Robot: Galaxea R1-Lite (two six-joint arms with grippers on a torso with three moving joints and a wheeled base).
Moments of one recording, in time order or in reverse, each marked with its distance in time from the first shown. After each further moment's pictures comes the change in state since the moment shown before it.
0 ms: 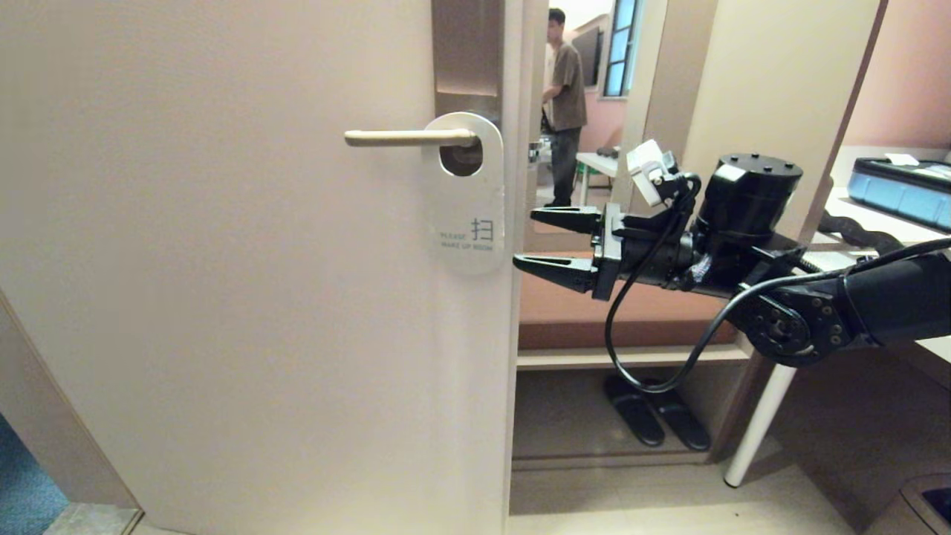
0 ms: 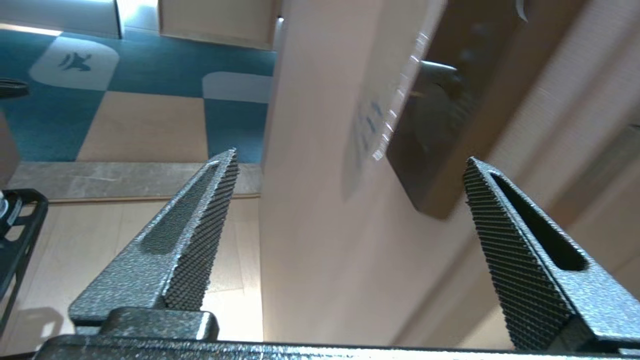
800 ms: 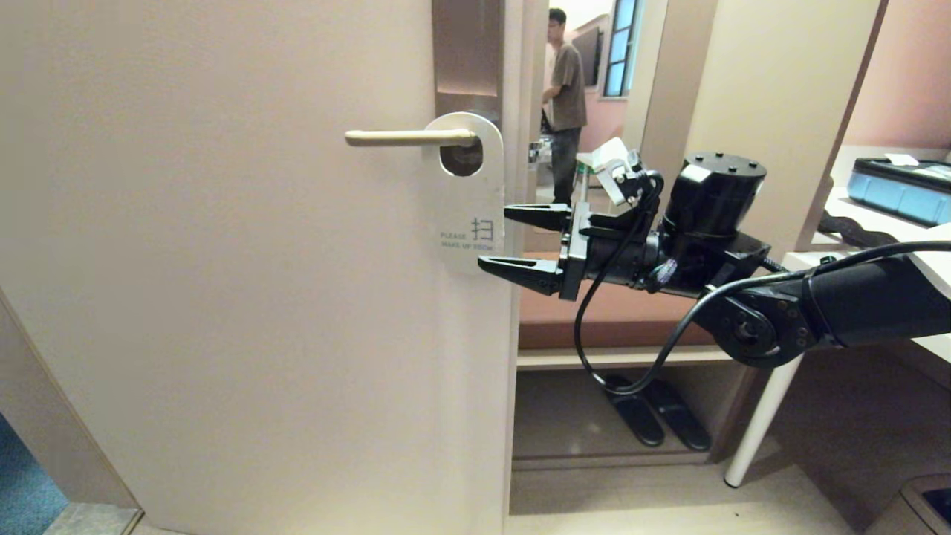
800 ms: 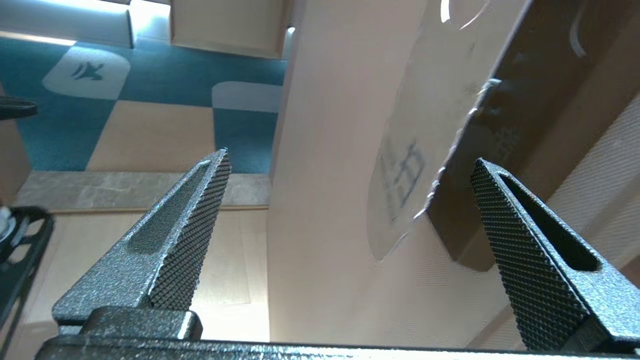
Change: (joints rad) left arm 0.000 0.000 0.000 0.000 0.000 0.000; right arm 0.079 0.037 -0.064 0.000 -0.056 0.021
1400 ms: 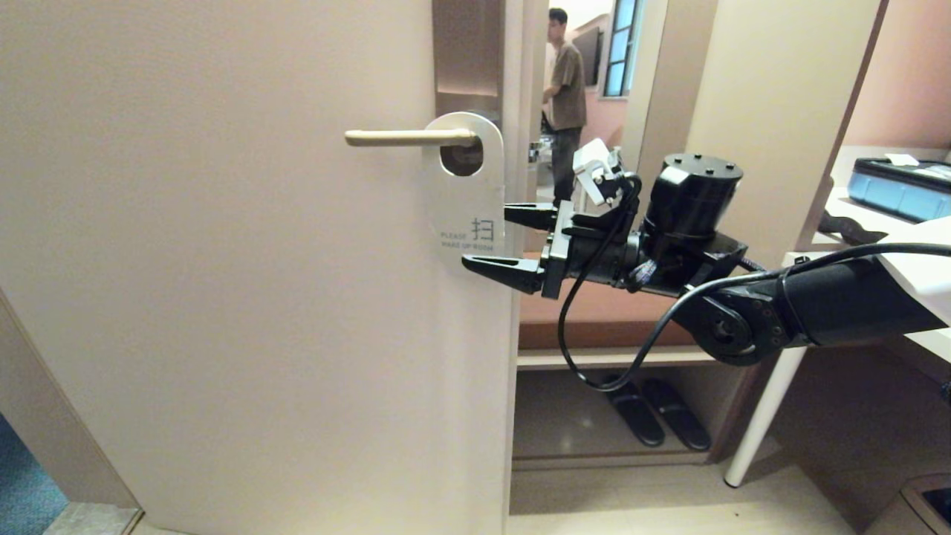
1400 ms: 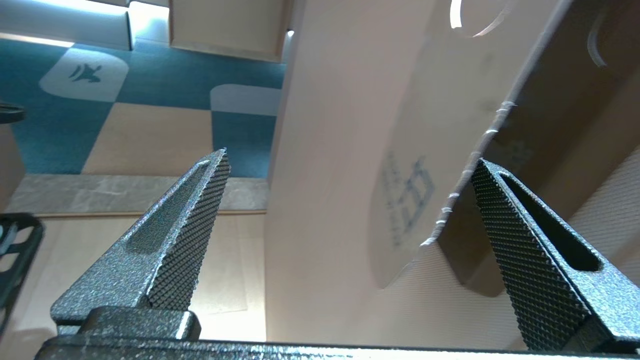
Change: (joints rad) left arm 0.000 0.000 0.000 0.000 0.000 0.000; right arm 0.024 0.041 -0.053 0.000 -0.023 0.000
